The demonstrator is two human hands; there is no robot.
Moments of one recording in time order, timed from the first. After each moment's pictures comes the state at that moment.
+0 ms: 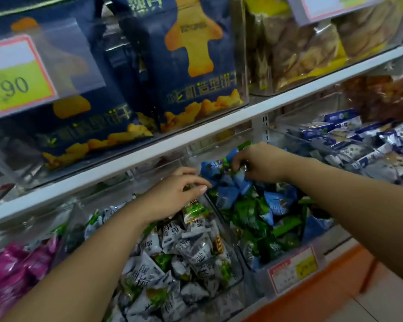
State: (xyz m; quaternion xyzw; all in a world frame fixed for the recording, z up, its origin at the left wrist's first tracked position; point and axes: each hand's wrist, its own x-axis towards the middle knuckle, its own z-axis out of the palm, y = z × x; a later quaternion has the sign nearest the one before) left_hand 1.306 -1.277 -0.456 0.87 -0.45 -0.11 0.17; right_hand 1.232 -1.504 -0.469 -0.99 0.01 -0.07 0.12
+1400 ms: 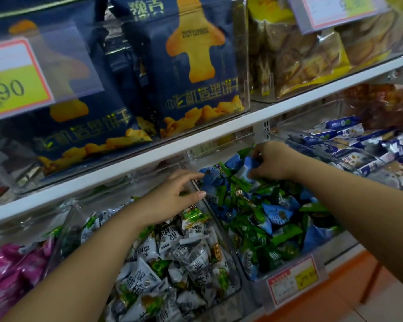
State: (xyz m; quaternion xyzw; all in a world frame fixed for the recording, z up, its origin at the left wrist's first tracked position) left_hand 1.311 -1.271 -0.459 0.86 -0.44 -0.14 0.23; right_hand 1.221 -1.505 -0.453 -0.97 0.16 -0.05 0.19
